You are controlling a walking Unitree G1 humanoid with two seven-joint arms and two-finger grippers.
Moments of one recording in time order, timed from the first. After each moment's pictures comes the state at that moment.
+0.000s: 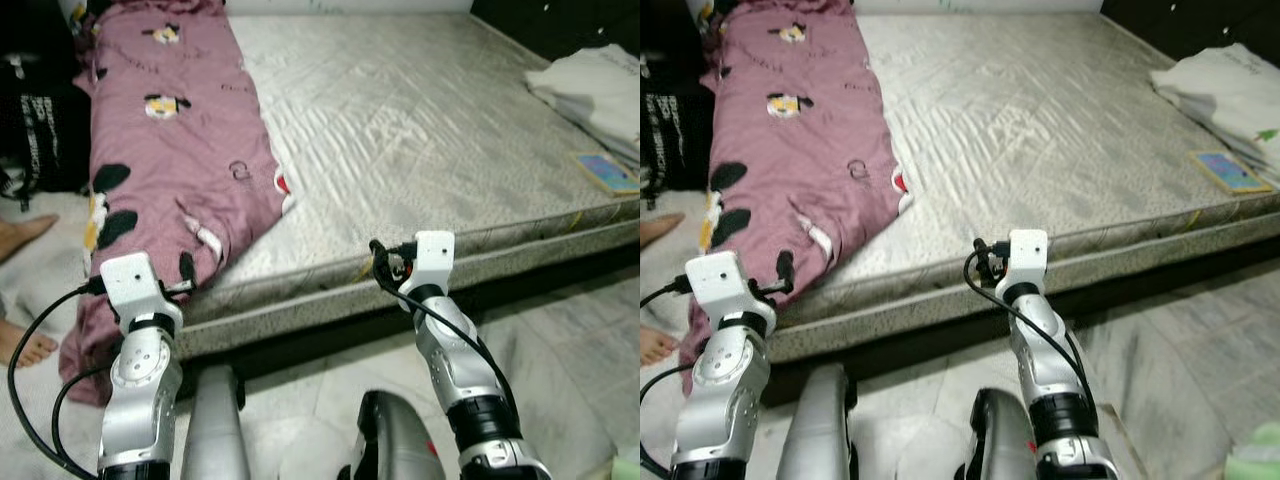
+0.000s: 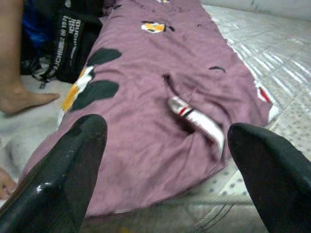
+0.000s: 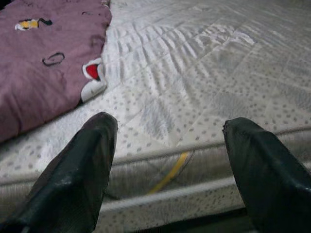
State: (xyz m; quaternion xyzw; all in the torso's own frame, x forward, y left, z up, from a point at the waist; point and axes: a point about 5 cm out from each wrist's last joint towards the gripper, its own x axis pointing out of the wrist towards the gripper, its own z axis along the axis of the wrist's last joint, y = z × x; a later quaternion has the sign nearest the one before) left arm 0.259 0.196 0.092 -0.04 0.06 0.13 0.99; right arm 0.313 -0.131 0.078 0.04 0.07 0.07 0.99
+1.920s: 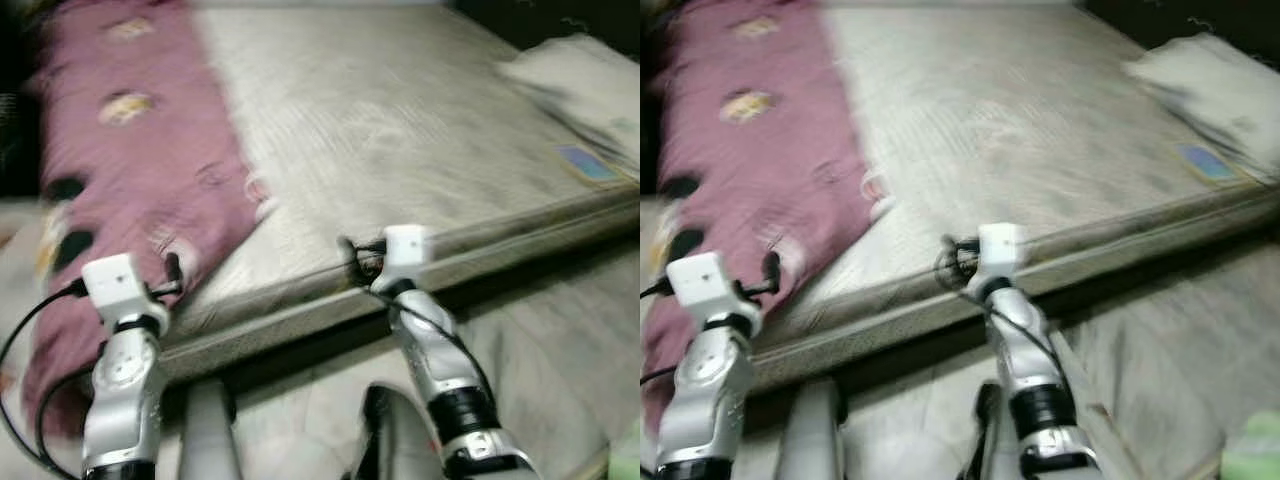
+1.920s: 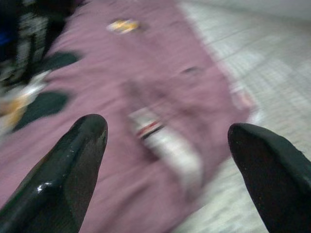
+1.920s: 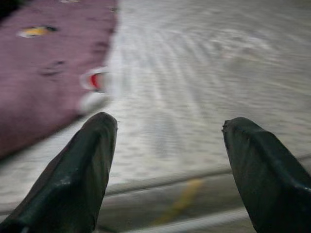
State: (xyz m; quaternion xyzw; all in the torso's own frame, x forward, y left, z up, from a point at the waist) left arm 0.265 0.201 0.096 -0.06 0.04 0.12 0.99; right arm 0.318 -0.104 0.084 0.04 0.07 0.12 0.99
